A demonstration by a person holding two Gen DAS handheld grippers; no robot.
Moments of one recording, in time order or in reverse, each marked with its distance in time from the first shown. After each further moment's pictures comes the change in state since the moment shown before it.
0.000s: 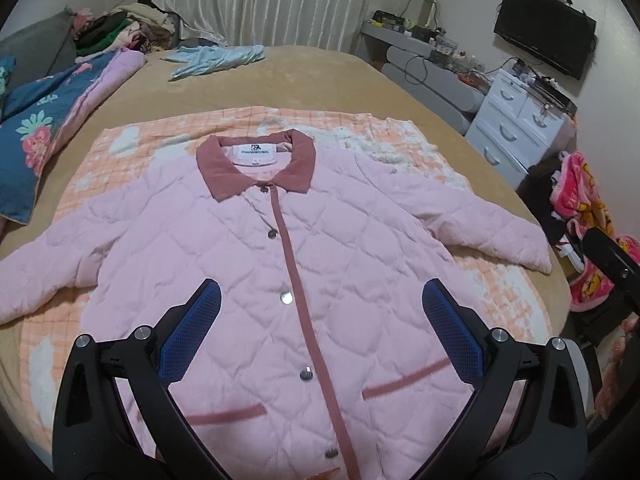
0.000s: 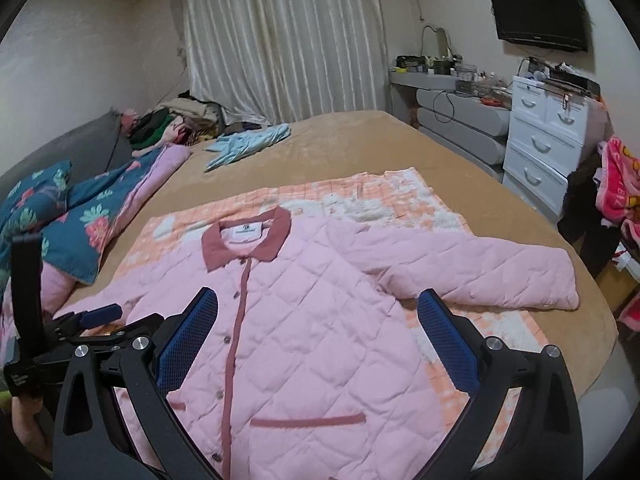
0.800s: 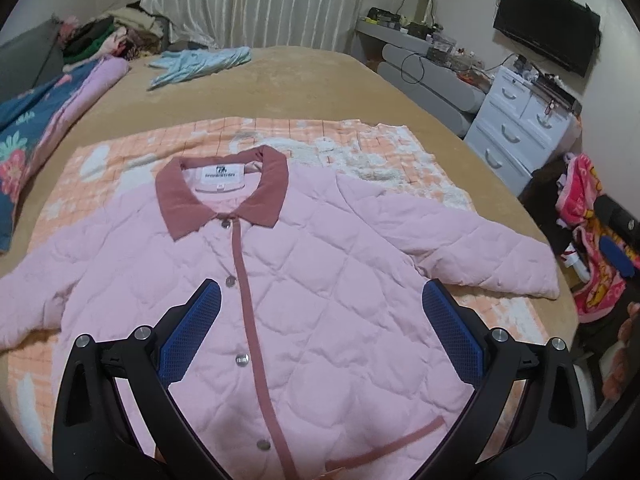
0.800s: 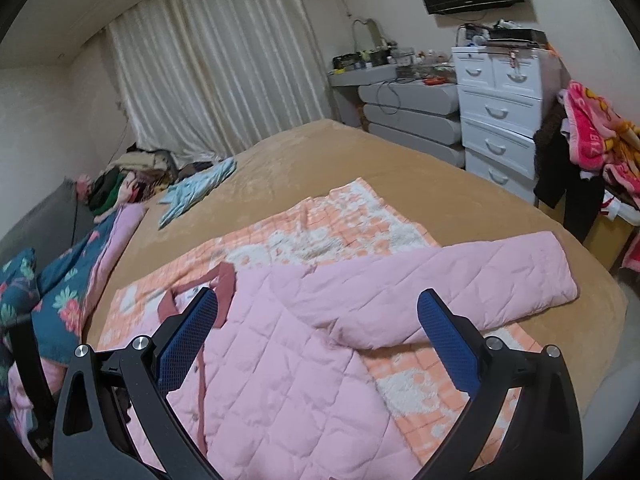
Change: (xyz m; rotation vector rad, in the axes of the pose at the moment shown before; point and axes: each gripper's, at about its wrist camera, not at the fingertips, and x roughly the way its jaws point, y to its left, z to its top) left arm 0.062 -0.046 0.050 0.029 -0.005 0.005; right arm 0.057 -0.093 0.044 0.247 -0.056 -0.082
